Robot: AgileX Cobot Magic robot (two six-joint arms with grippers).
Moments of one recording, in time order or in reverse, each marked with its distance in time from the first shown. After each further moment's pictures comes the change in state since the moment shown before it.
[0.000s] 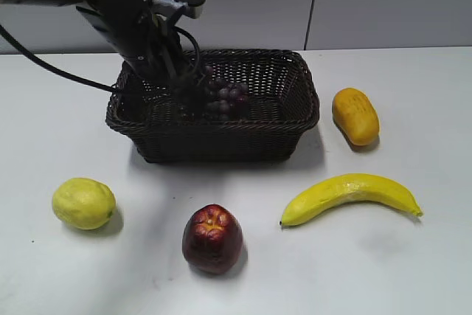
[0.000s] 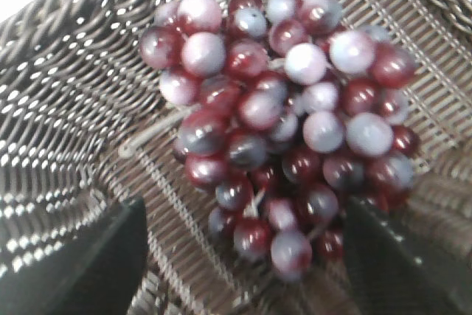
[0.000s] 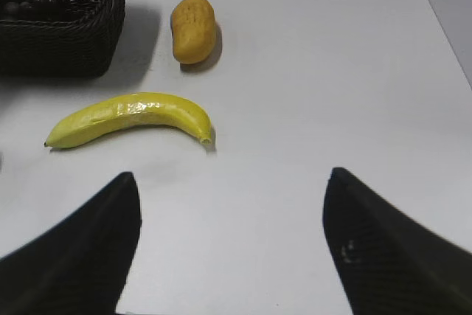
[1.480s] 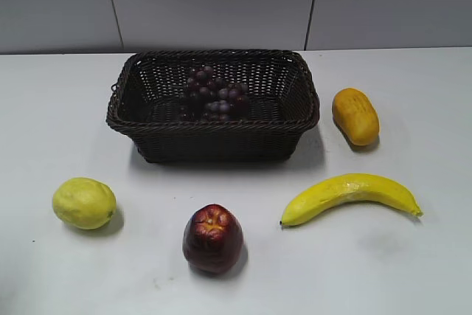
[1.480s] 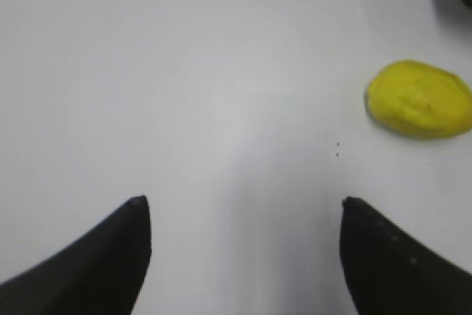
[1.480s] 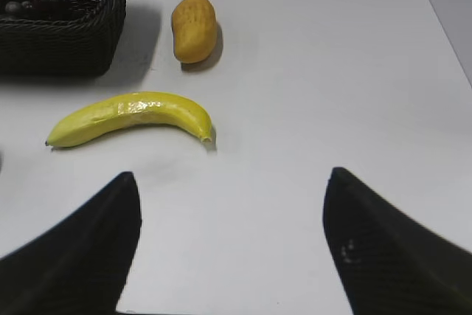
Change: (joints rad) left arm 0.517 -0.996 0.565 0.063 0.483 -0.105; right arm 0.000 0.000 0.000 0.000 0.001 0.000
